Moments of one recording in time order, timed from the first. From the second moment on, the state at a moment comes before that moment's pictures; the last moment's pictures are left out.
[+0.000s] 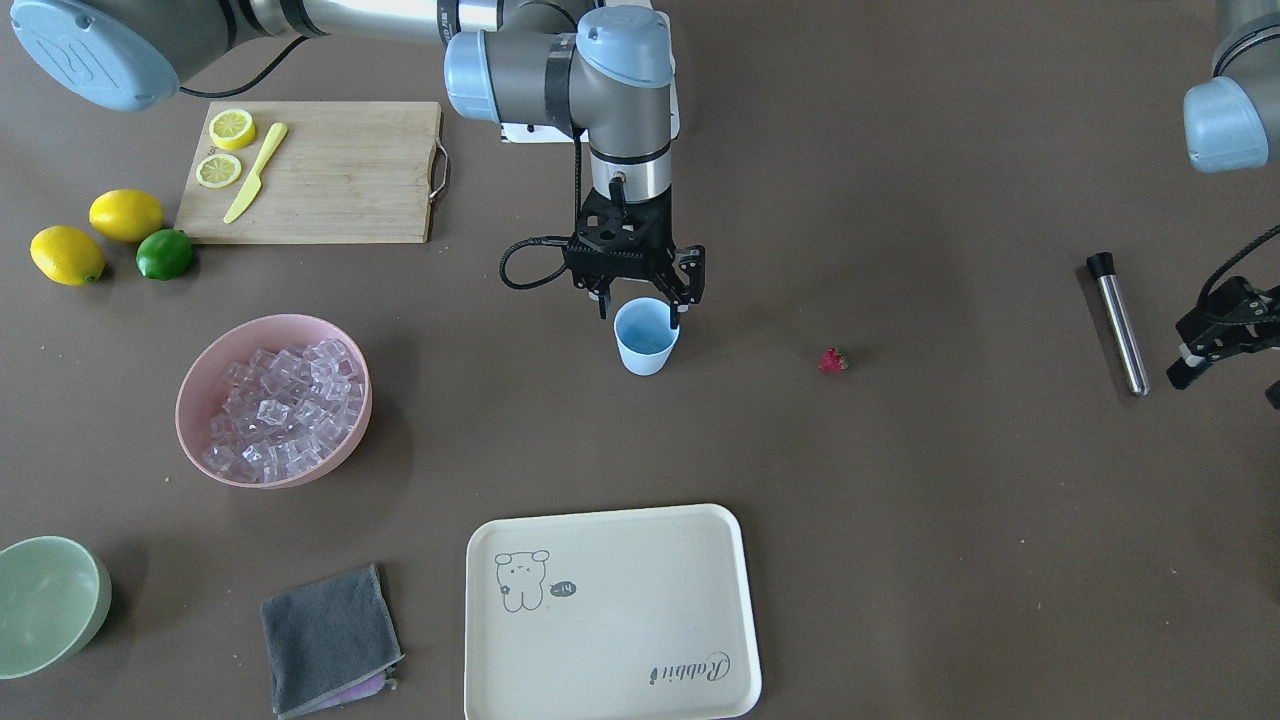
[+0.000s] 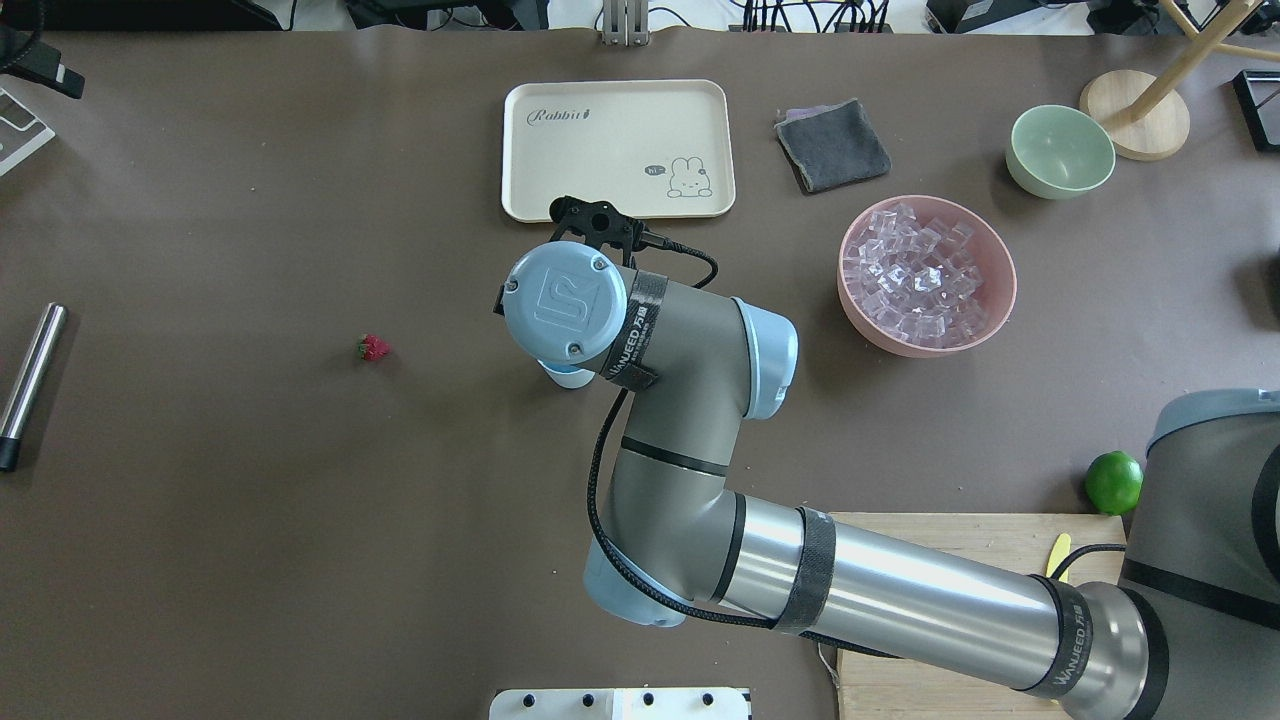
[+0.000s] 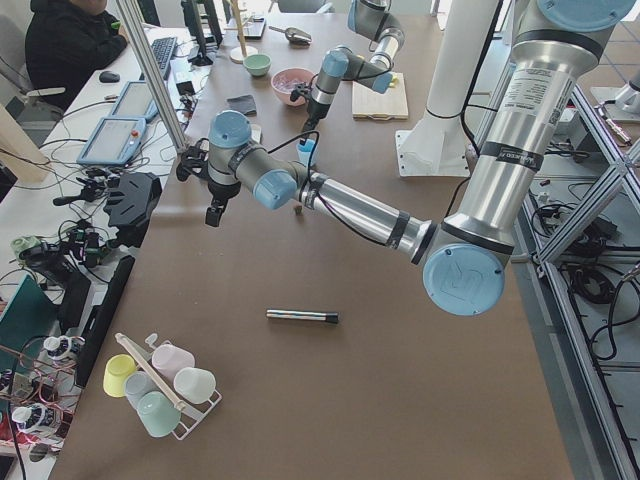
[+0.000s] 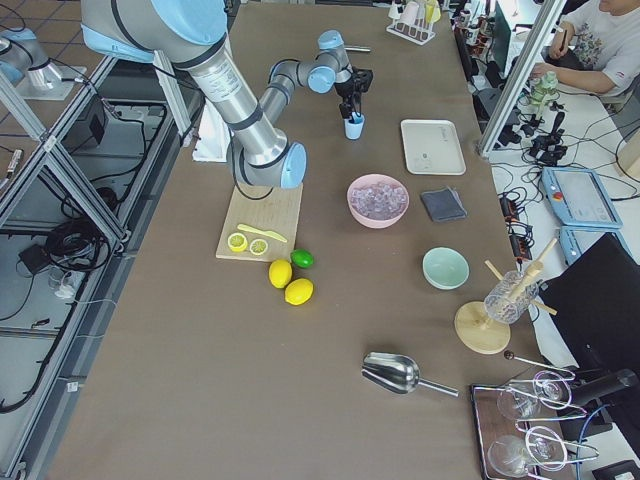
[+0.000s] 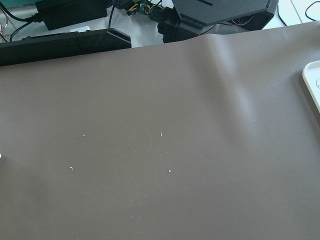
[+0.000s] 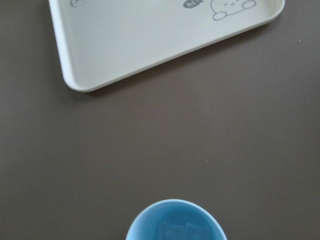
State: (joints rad) left arm -1.33 -1.87 -1.67 -1.90 -2.30 -0.47; right arm 0.43 -0.65 1.49 -1.50 1.54 1.59
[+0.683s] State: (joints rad) left arm -1.33 -1.87 -1.67 -1.90 -2.30 -0.47; right arm 0.65 -0.98 1.79 -1.59 1.79 1.28
